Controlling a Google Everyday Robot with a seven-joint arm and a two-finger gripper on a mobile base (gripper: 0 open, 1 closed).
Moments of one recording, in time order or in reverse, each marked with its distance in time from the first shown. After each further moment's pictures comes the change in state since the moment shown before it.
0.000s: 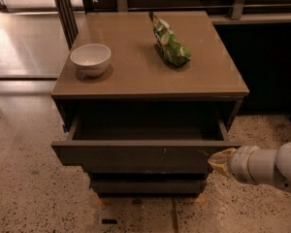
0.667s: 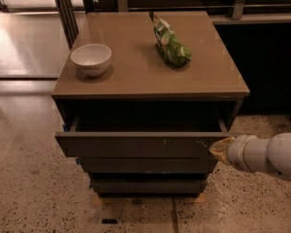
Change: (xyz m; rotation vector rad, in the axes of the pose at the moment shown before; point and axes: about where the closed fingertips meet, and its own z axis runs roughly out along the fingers) arm -0.014 -0.036 0.007 0.104 0.022 -0.048
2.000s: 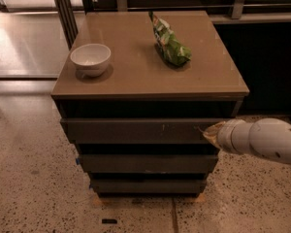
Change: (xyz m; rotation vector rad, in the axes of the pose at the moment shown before) arm -0.032 -0.036 0.033 0.069 -0.010 -0.040
